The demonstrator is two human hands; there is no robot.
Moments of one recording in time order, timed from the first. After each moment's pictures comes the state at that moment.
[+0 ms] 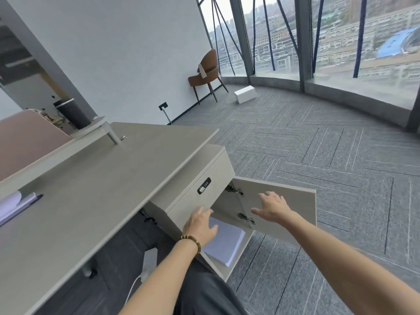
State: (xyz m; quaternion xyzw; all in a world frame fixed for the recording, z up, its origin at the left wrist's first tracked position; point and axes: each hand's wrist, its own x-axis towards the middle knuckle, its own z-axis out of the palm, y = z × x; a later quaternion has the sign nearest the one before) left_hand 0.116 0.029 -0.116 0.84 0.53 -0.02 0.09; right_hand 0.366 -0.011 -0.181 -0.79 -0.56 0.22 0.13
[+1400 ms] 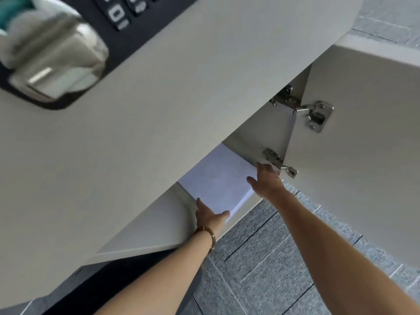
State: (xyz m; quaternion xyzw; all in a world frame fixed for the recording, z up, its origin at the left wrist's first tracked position) left_hand 0.116 0.201 -0.577 0.38 0.80 0.07 0.46; right_hand 0.299 0.255 -0.591 -0.74 -0.52 0.41 0.07
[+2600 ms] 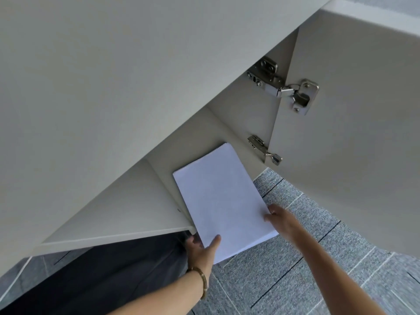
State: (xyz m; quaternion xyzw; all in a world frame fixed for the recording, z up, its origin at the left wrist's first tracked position) left_hand 0.115 0.085 -0.613 0.18 0.80 0.23 0.53; right_hand 0.346 0.116 -0.639 -0.72 -0.36 0.58 0.10
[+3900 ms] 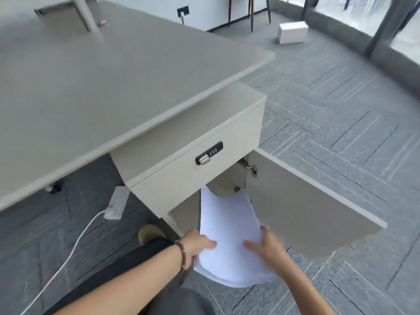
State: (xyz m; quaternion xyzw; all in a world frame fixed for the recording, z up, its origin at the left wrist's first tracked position) left_hand 0.109 0.089 -0.323 0.41 0.66 0.07 0.63; right_hand 0.331 0.027 -0.337 -0.74 -0.42 0.49 0.20
